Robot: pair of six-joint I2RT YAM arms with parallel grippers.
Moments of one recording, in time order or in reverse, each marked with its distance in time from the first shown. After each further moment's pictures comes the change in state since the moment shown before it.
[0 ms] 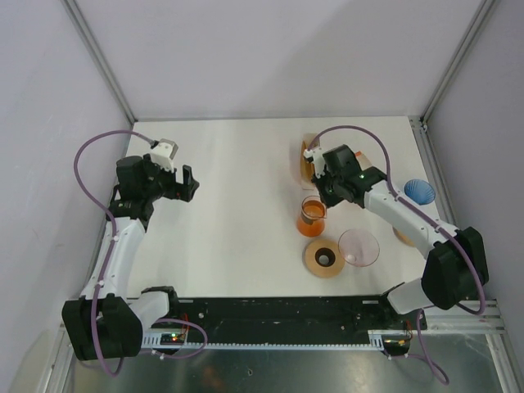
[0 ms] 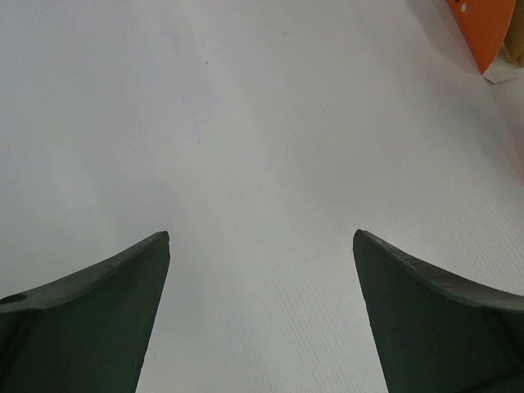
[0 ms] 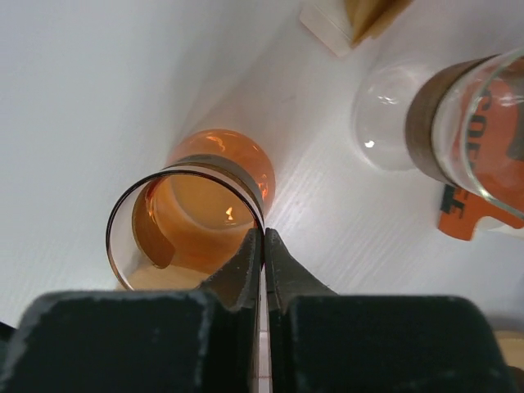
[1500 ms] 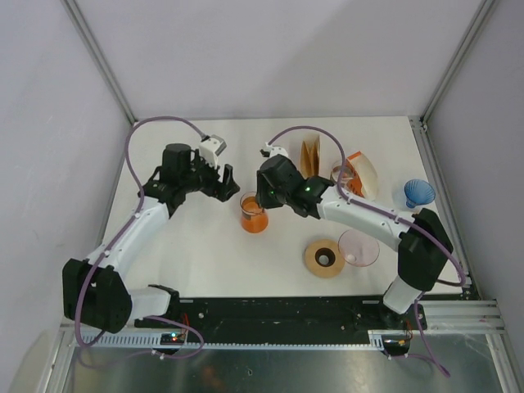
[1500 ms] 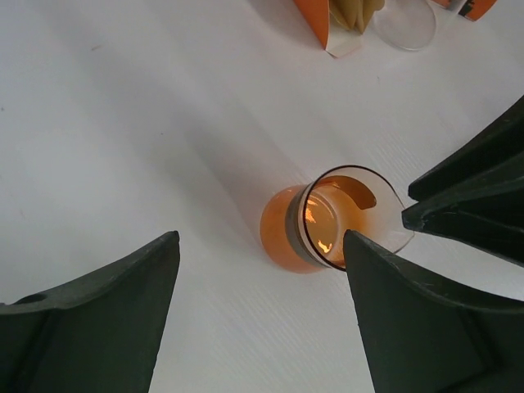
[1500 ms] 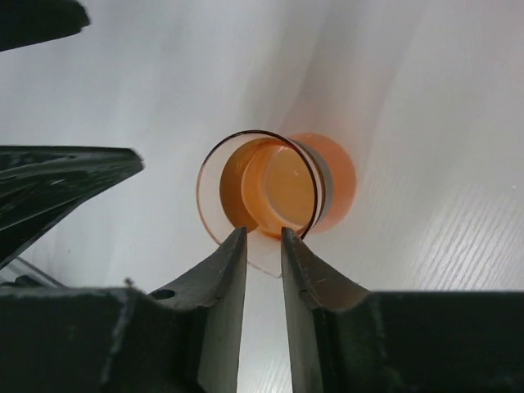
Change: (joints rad) left arm -0.345 0.180 0.133 -0.026 -0.002 -0.098; right arm 0.396 0.223 0.203 0.246 0.184 0.732
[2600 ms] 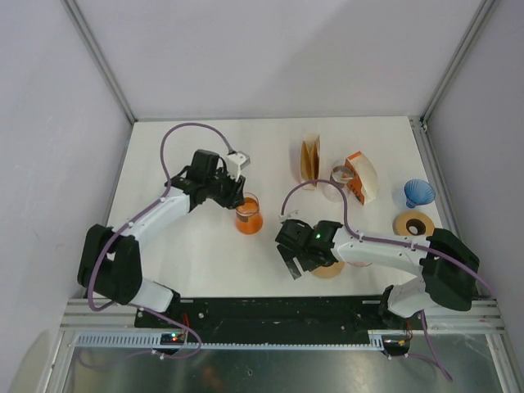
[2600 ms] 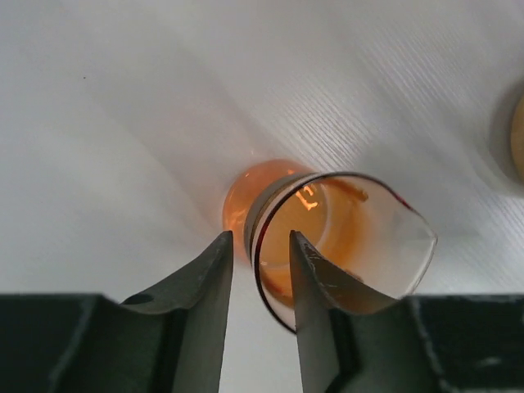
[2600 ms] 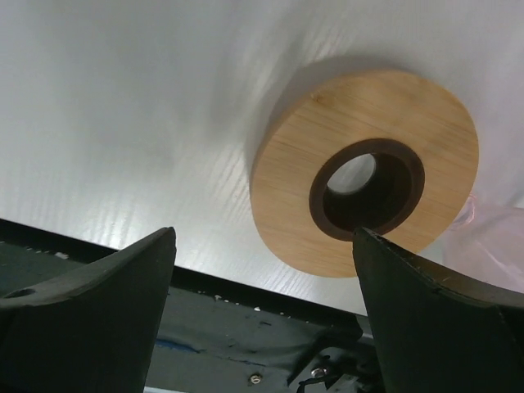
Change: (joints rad) left arm -0.132 0.193 0.013 -0.056 -0.074 0.056; right arm 0.214 -0.219 -0.404 -0.424 0.117 -0.043
